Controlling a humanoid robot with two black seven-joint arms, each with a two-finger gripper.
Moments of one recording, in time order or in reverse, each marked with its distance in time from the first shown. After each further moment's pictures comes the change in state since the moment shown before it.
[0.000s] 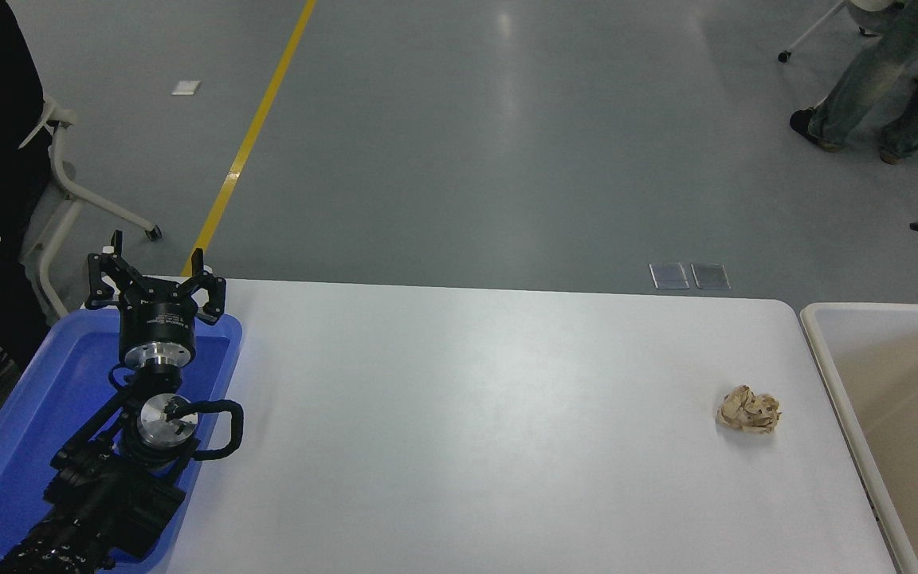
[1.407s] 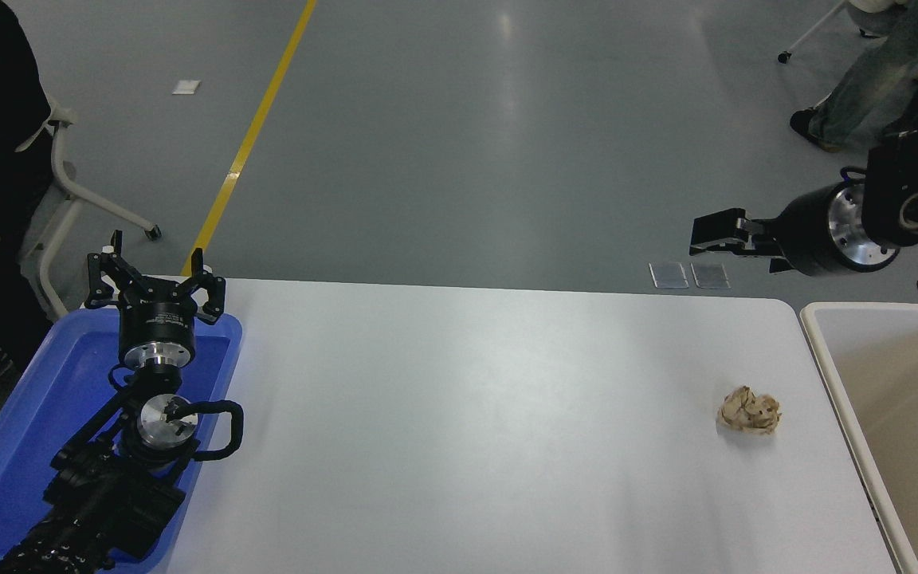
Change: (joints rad) left arm 0.000 0.001 0.000 -0.001 0.001 0.000 0.001; right arm 1.081 0.333 -1.099 0.675 0.023 0.289 0.046
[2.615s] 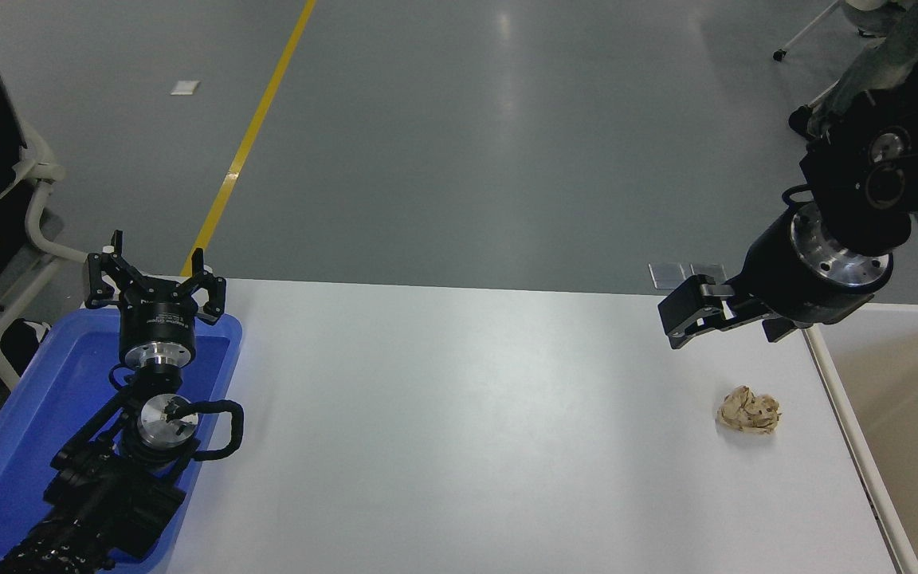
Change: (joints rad) left arm 0.000 0.000 0.000 0.001 -0.001 0.000 0.000; right arm 0.221 0.232 -0.141 0.119 0.119 0.228 -0.004
